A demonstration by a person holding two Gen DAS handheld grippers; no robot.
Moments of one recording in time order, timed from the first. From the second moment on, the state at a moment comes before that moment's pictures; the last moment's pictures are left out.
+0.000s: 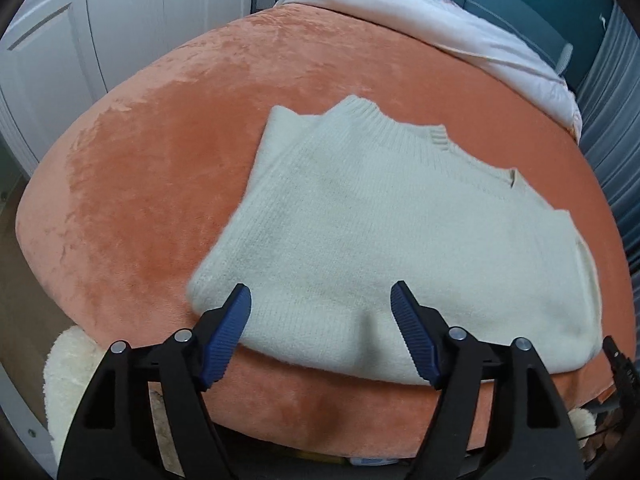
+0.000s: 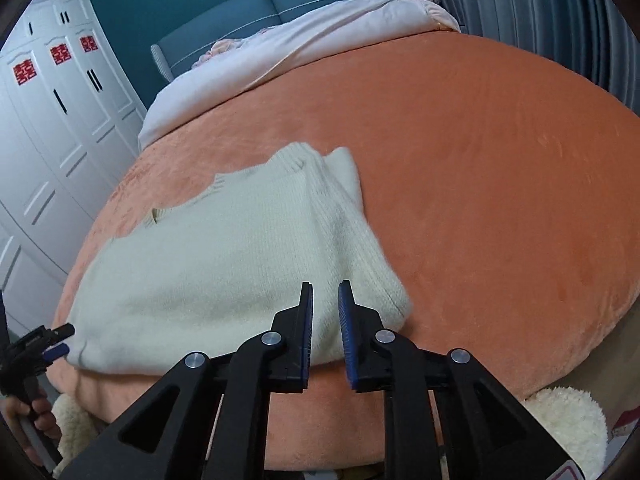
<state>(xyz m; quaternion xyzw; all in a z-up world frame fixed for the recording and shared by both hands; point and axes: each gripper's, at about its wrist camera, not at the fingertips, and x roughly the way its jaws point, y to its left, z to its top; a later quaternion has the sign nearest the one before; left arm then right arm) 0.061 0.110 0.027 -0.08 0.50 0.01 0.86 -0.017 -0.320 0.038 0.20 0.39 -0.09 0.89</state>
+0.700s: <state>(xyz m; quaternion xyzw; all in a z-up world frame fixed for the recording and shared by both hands) 0.047 0.124 0.020 -0.12 0.51 0.00 0.85 -0.007 -0.336 0.024 0.23 0.44 -0.12 0.86</state>
